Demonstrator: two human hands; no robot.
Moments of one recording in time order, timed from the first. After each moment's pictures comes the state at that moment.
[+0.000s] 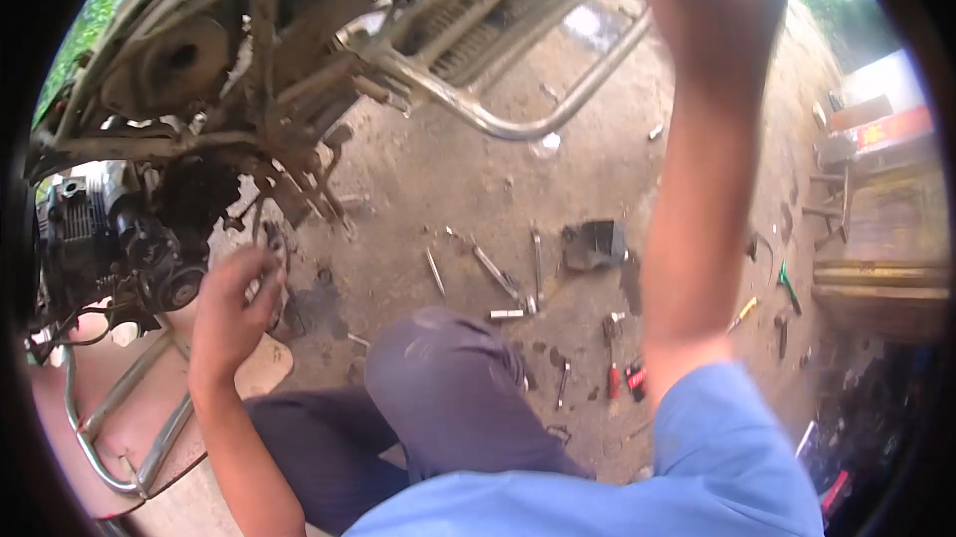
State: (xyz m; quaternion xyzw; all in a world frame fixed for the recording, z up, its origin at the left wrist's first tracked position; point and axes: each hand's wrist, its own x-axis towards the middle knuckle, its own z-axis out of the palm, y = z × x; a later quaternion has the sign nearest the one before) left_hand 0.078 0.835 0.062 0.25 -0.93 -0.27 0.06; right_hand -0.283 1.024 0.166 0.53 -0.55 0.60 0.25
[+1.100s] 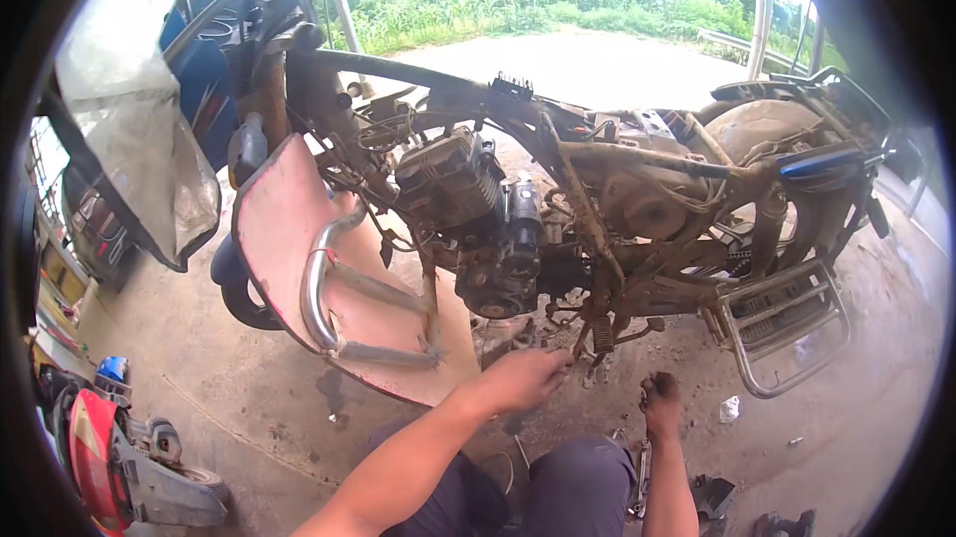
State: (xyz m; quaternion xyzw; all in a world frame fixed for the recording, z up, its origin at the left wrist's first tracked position) left_hand 0.184 0.849 0.056 0.31 -0.92 -0.24 0.06; right_hand -0.112 0.961 -0.117 0.25 -0.62 0.63 -0.40
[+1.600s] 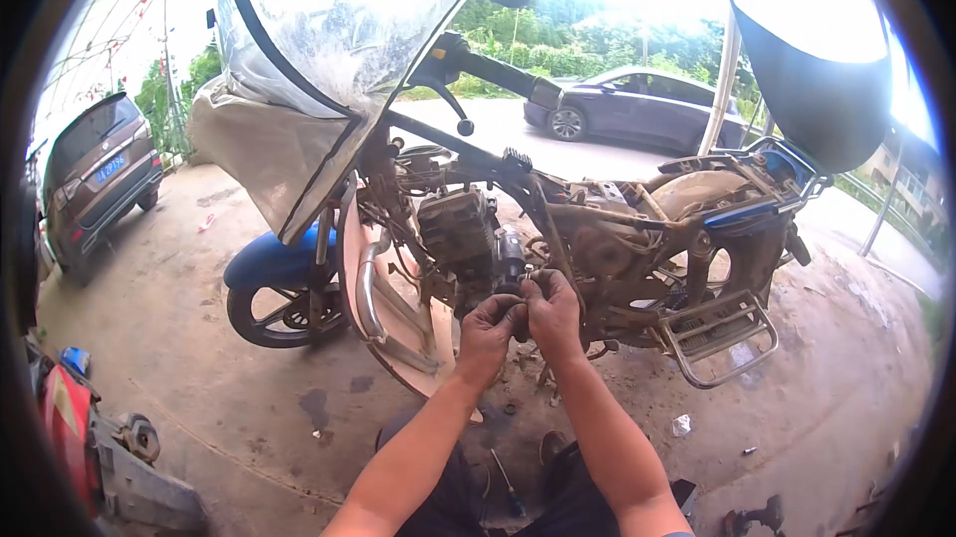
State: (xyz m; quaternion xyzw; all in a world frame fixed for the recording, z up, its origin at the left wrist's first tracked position) left_hand 0.221 0.878 0.147 0.20 -0.51 -0.60 0.58; right_hand 0.104 0.884 0.189 0.50 -0.48 0.67 -0.26
